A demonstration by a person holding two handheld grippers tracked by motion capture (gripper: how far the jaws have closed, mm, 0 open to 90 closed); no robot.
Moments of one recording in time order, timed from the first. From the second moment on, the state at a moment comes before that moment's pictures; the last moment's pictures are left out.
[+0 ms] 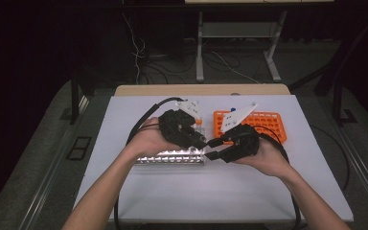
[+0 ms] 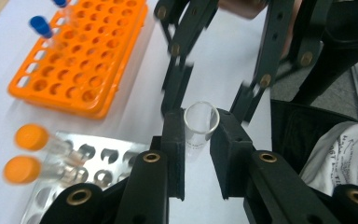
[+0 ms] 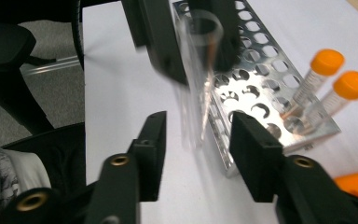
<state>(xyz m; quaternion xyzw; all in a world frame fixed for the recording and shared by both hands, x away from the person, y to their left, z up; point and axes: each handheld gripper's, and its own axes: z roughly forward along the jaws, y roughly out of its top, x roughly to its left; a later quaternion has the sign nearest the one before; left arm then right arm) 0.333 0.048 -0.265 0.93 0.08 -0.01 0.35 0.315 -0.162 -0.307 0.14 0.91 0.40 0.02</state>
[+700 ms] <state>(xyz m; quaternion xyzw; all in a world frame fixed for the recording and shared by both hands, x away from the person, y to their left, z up) 0.369 0.098 -0.258 0.91 0.17 0.04 0.36 0.326 -0.230 -0.303 0.26 0.87 0.42 0.05</state>
